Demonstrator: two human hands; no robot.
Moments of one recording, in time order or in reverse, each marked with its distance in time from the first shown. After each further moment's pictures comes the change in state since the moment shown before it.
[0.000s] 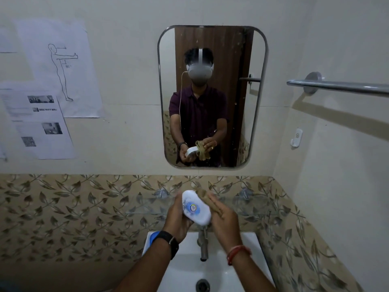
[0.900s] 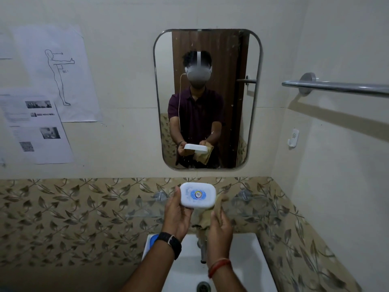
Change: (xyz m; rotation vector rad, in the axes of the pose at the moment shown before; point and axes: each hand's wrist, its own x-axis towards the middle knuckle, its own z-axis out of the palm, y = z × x) left_hand -0.015 0.018 0.029 -0.354 0.010 0.203; right_hand -0.013 0.025 0.037 0.350 0.483 0.232
